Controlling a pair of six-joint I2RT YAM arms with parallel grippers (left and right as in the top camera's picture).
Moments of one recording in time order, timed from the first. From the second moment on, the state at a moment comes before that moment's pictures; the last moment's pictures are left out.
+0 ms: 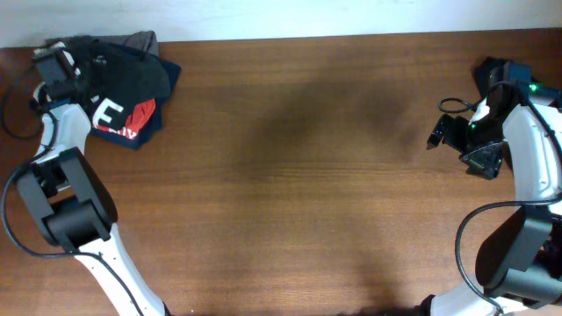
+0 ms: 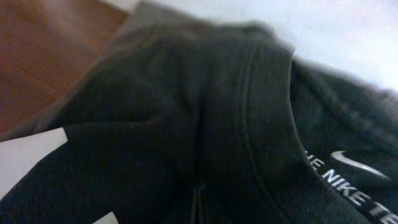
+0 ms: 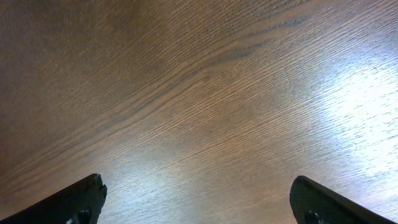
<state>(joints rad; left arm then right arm) 0.36 2.32 1.80 -0.09 -0.02 -0.15 -0.31 1.79 1.55 -1.27 -0.13 0.30</state>
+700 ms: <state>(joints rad) 0.32 2.10 1.83 -0.16 0.07 -0.10 -0.31 1.79 1.55 -1.27 -0.13 0.30</state>
